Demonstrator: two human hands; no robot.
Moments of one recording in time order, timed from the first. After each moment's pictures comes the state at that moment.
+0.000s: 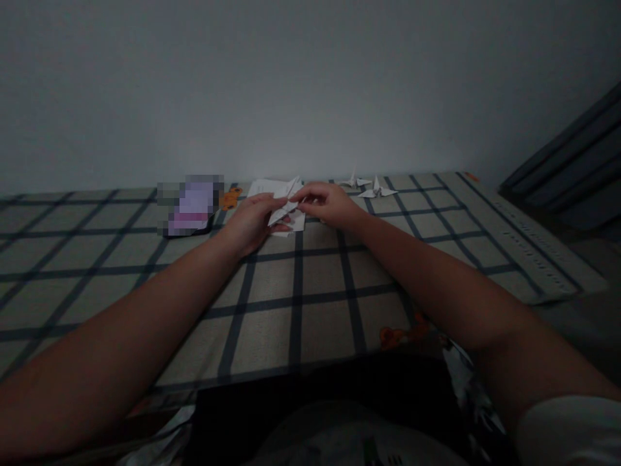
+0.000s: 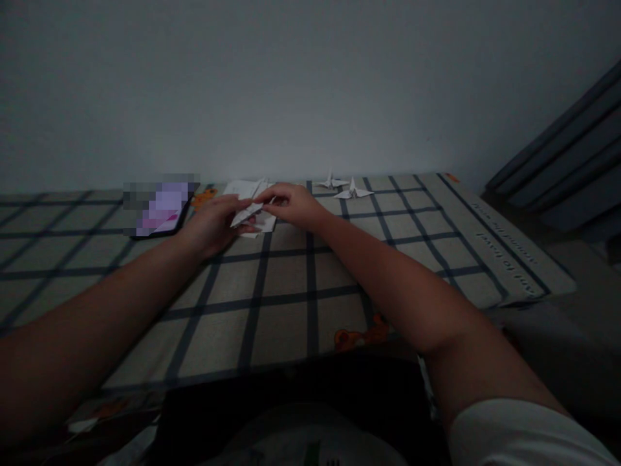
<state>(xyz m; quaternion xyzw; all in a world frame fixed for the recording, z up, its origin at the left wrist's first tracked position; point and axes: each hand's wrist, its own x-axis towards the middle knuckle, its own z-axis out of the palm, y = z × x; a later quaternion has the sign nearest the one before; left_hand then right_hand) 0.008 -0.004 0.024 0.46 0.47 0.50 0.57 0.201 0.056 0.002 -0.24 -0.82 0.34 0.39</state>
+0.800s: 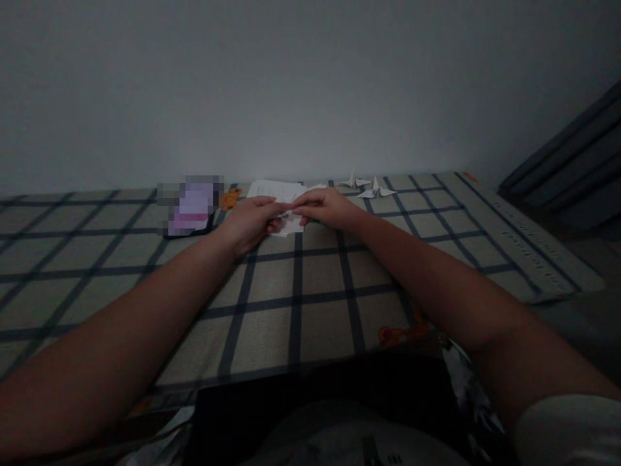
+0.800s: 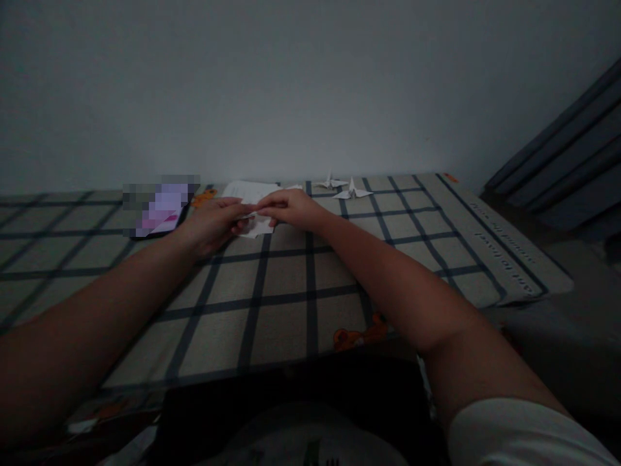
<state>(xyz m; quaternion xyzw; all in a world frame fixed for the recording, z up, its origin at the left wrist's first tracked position) 0.004 -0.001 0.022 0.50 0.49 0.47 0.54 0.200 0.046 0.009 -0.27 -0.78 0.45 0.34</state>
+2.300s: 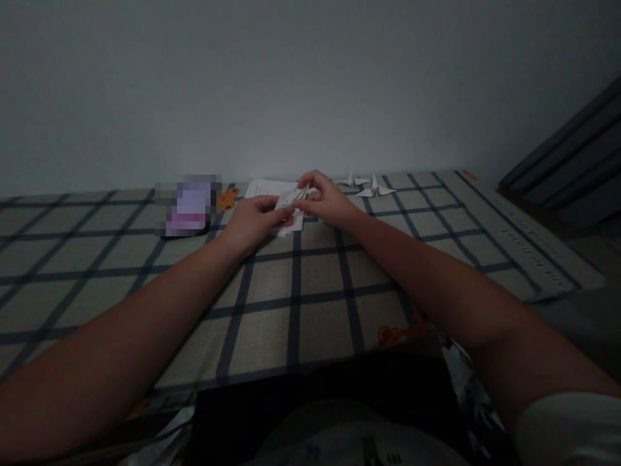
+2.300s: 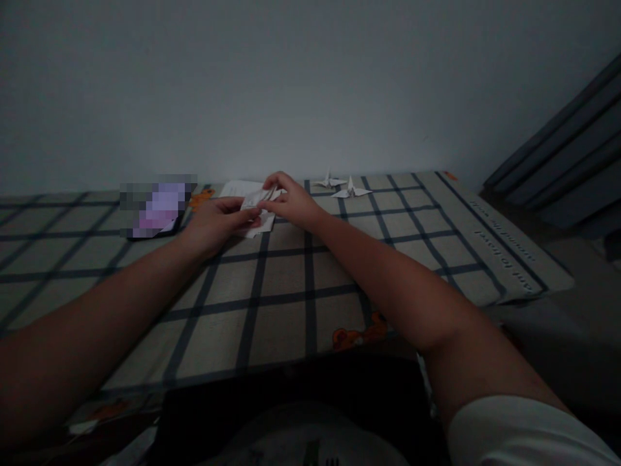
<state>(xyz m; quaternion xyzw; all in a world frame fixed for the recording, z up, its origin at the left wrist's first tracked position) 0.004 -0.006 0.011 0.56 0.49 0.48 0.47 0.193 0.050 0.003 -0.31 -0.72 0.44 0.44</state>
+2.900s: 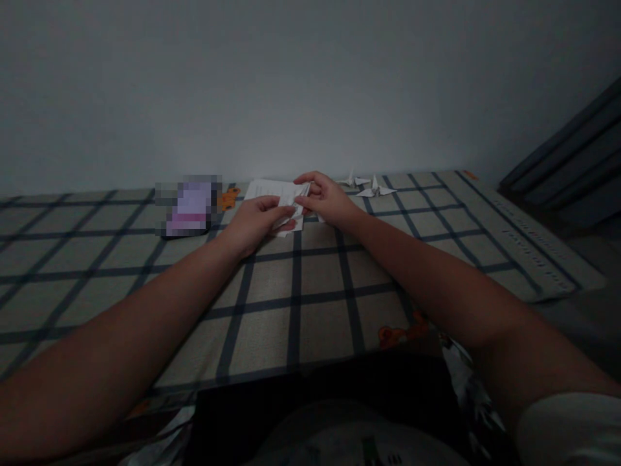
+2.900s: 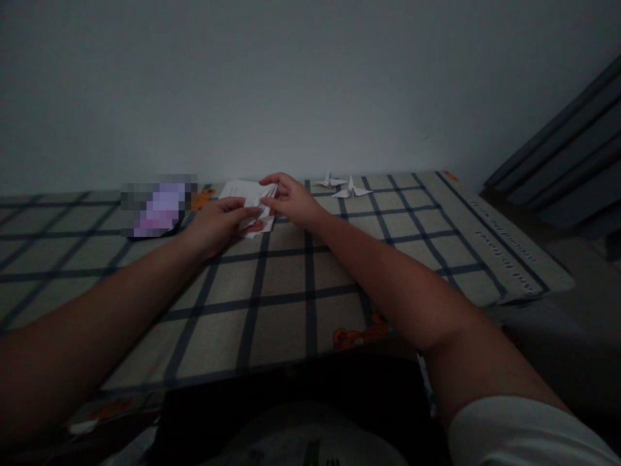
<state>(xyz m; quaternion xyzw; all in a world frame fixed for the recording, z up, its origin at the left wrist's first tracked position) 0.008 -0.001 0.005 0.51 0.47 0.49 0.53 0.192 0.057 -0.004 -0.26 -0.69 0.52 0.43</state>
